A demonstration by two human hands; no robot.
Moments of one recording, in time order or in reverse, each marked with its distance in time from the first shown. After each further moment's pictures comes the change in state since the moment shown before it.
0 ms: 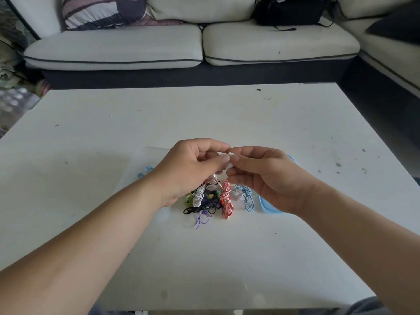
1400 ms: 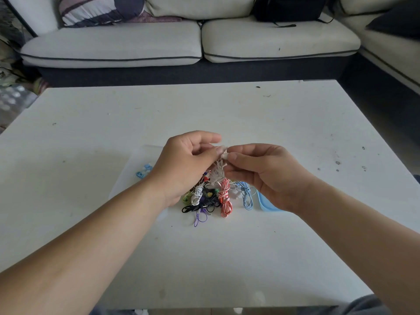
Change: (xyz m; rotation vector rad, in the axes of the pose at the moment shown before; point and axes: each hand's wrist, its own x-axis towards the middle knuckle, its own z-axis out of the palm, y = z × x) left_hand 0.004 -0.005 0.007 -0.106 0.167 0.045; right_hand -0.002 -0.002 0.006 0.042 0.108 -0.005
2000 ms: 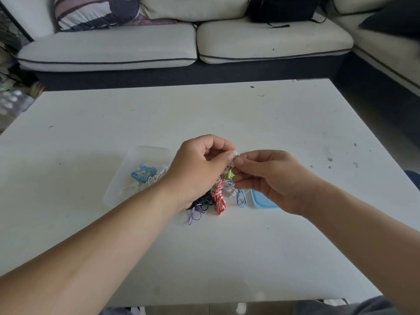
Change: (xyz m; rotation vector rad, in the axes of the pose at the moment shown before) left_hand -0.010 0.005 0.031 0.105 -0.028 0.031; right_hand -0.017 -0.002 -0.024 -0.110 0.018 0.054
